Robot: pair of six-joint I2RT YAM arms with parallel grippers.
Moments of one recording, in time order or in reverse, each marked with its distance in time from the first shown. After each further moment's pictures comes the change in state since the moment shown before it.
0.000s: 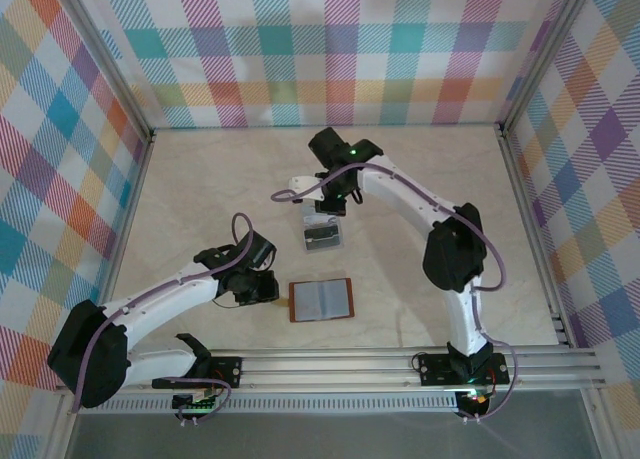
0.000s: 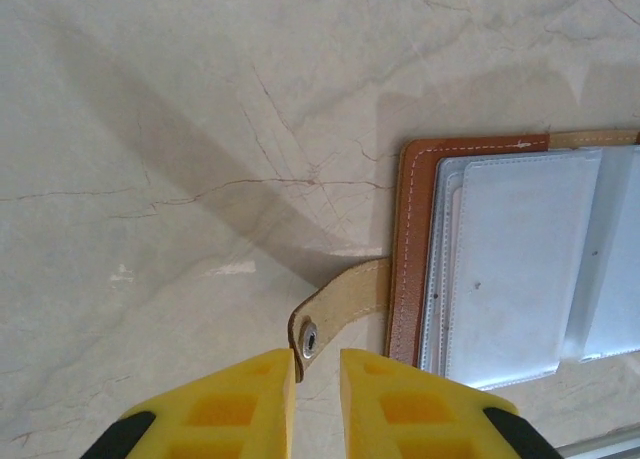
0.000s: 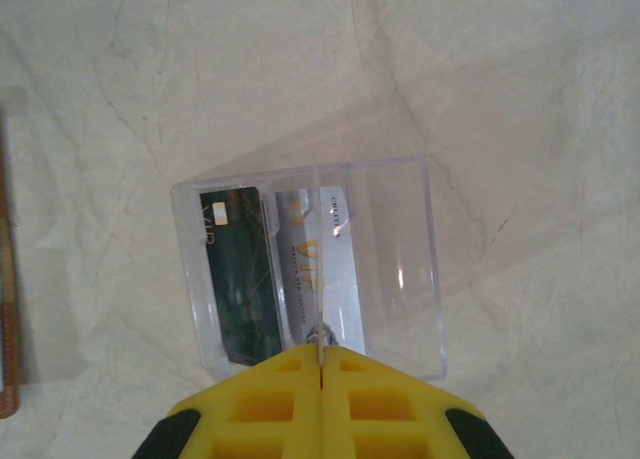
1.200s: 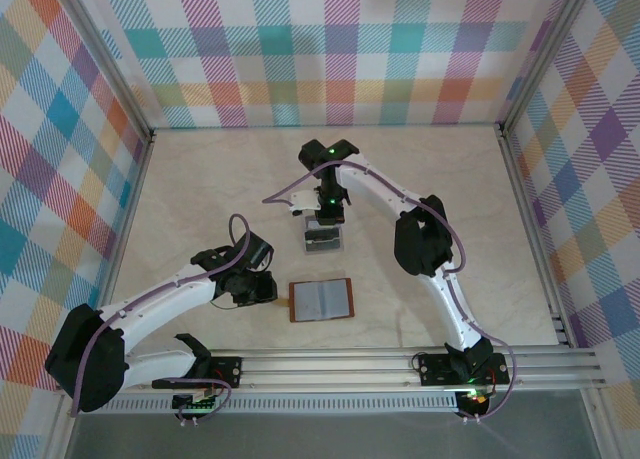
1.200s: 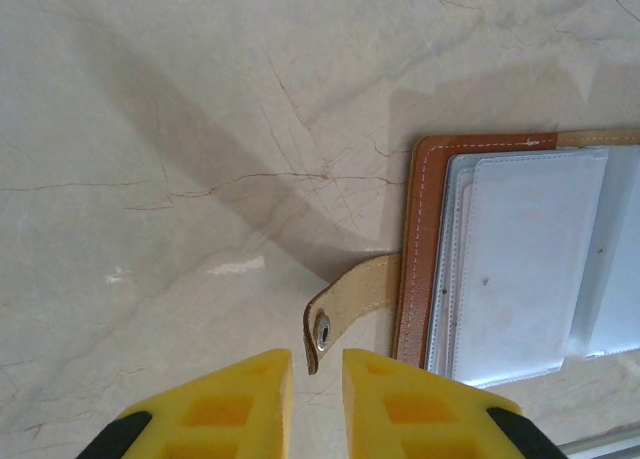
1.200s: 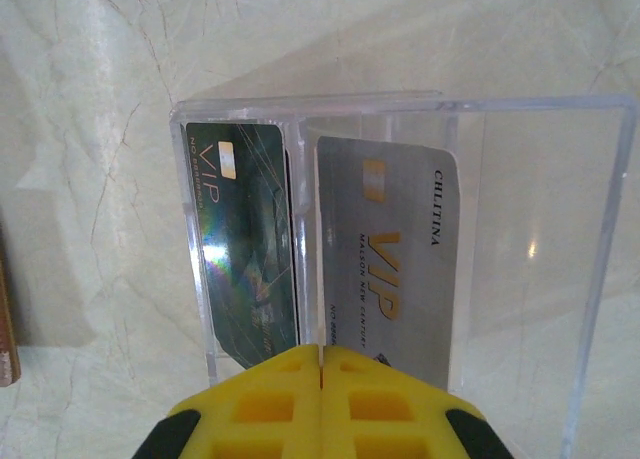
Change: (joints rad) left arm 0.013 -0.020 -0.013 -0.005 0.003 0.000; right arm -0.005 0.264 0.234 -0.259 0.047 -0.004
